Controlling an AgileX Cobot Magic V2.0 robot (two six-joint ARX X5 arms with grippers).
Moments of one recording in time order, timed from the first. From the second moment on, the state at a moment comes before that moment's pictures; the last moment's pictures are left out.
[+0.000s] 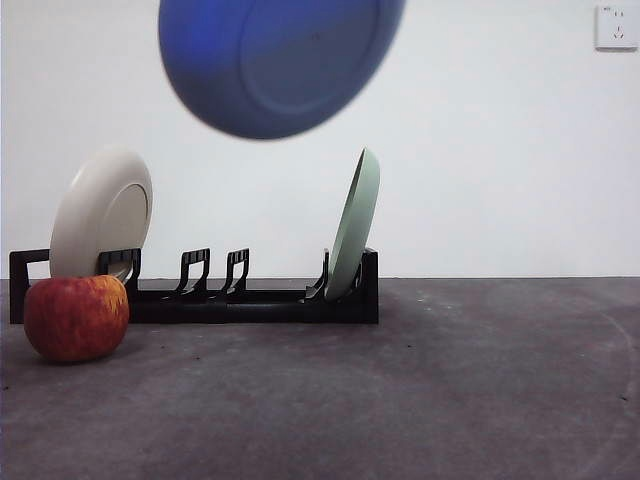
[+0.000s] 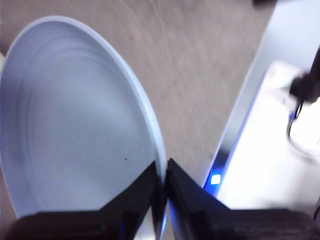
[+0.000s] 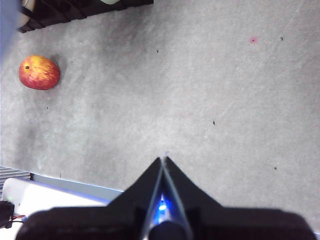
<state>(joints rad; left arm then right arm) -0.90 1.60 1.93 -1.32 0.13 0.12 -0.03 0.93 1.16 -1.29 -0.48 0.07</state>
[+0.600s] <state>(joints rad) -1.11 1.60 1.38 -0.99 -0.28 0.06 -0.03 0.93 1.16 -1.22 -0.48 0.07</state>
